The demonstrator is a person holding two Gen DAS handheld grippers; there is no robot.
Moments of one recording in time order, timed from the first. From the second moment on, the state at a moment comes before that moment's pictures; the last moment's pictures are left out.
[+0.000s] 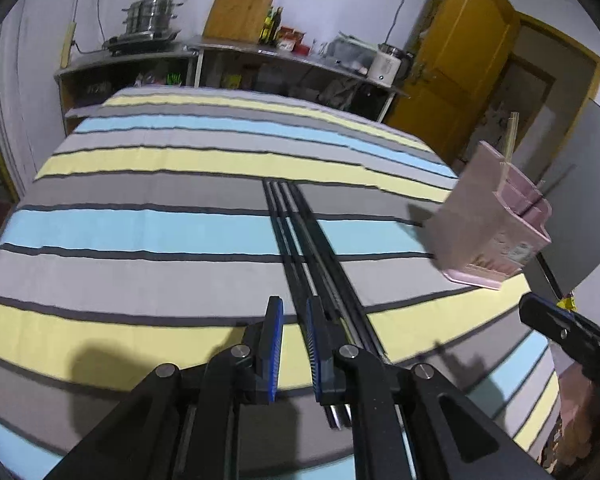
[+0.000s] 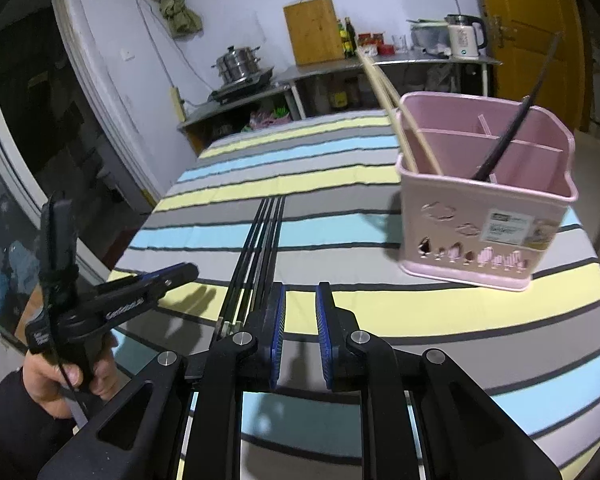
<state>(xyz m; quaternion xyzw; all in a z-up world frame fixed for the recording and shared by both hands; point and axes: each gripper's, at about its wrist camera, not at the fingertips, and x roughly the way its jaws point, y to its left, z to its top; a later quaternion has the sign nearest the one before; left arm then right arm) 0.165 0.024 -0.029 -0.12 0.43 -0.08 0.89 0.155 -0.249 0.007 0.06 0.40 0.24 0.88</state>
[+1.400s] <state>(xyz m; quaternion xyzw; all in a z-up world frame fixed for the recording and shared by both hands) 0.229 0.031 -0.061 -0.08 0.44 -0.04 0.89 0.229 -0.185 -0.042 0.04 0.45 0.27 0.85</state>
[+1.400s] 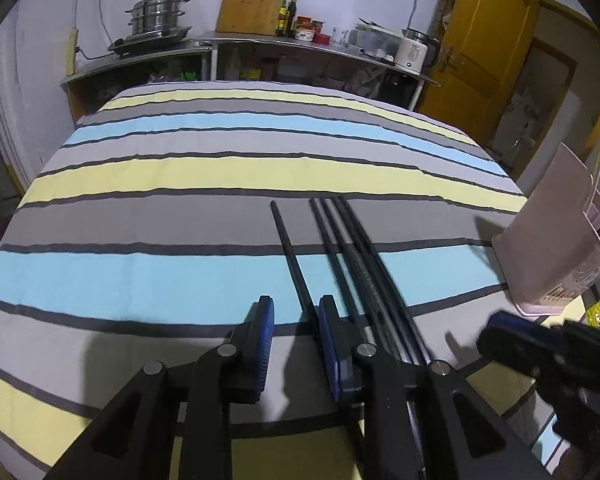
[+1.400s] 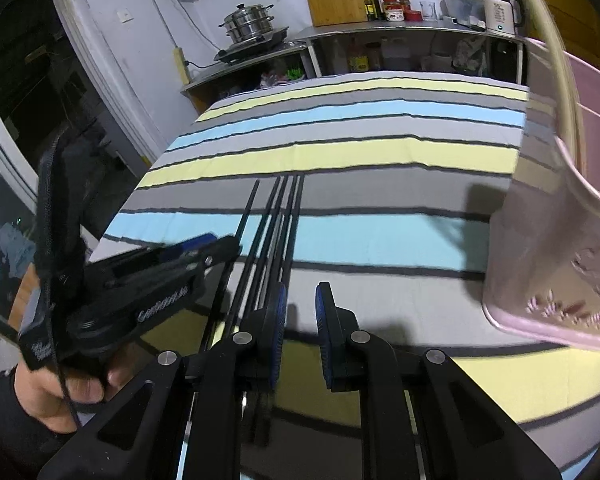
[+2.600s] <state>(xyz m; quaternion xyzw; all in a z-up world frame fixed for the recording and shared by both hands) 0.236 0.044 -0.062 -0.09 0.46 -0.02 0.88 0.285 -0.139 -0.070 -0.03 0.48 0.24 0.85</state>
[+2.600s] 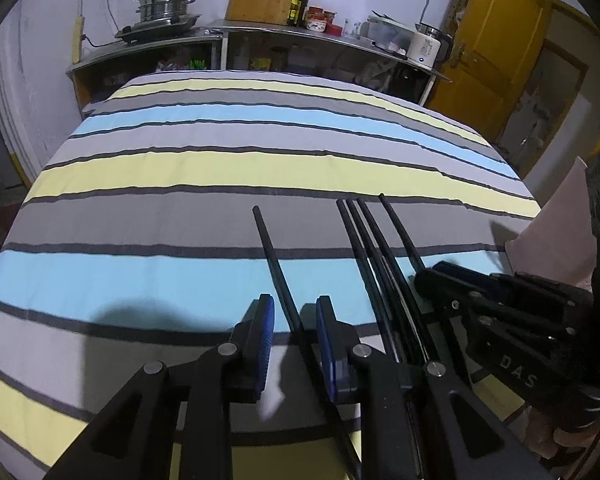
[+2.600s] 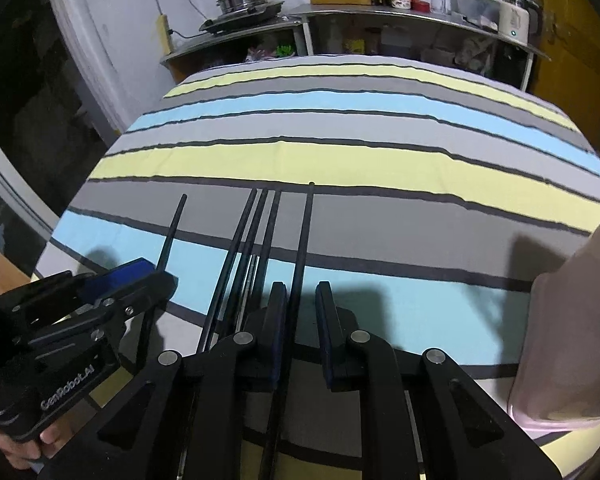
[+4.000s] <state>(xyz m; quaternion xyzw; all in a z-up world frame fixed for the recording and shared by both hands) 0.155 0.033 0.100 -0.09 0.35 -0.12 0.93 0.198 -0.214 0.078 0.04 0.34 0.26 0.90</state>
